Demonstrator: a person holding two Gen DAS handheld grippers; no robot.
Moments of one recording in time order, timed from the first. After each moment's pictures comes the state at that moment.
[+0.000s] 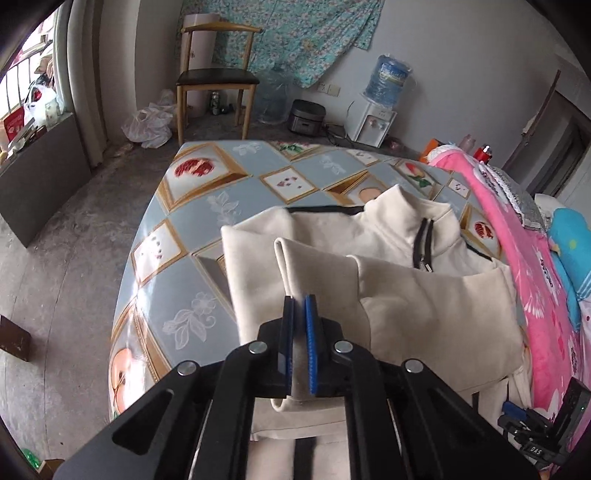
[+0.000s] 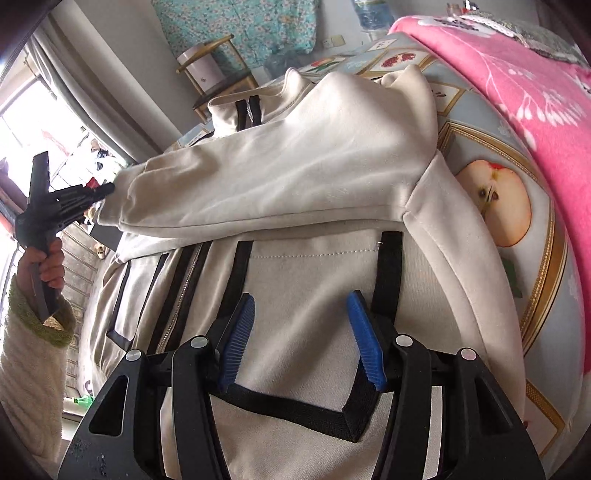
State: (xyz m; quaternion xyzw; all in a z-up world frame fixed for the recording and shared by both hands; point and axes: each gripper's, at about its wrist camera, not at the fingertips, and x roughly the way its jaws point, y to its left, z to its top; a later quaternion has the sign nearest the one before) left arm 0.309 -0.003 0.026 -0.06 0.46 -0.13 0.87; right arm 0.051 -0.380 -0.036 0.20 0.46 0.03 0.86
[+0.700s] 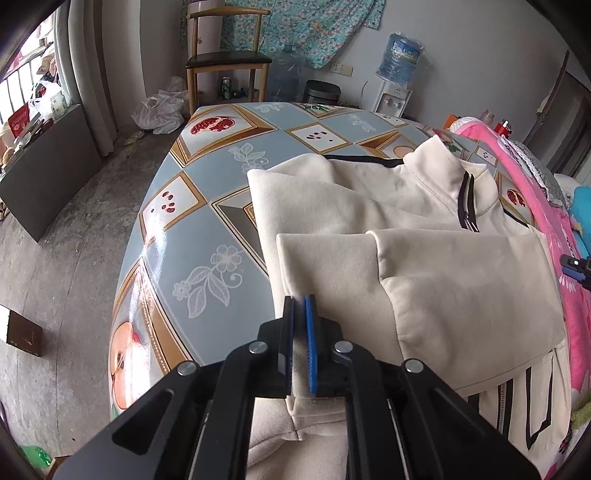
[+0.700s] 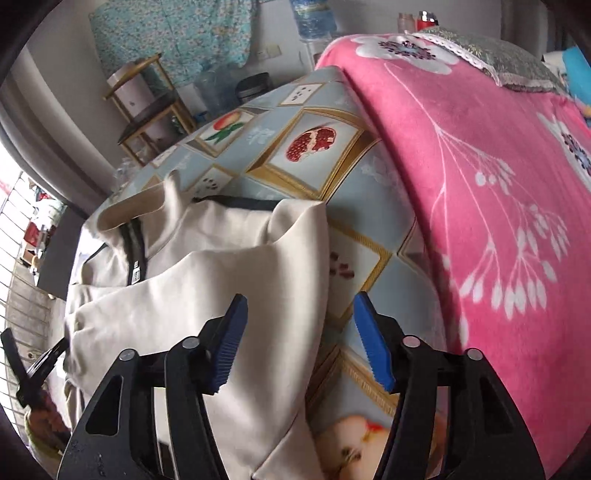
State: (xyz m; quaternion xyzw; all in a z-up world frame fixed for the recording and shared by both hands) left arm 0.303 0.002 -0.022 -0.02 0.48 -0.11 0.87; right arm 0.206 -0.502 0.006 0.19 0.48 -0.09 0.85
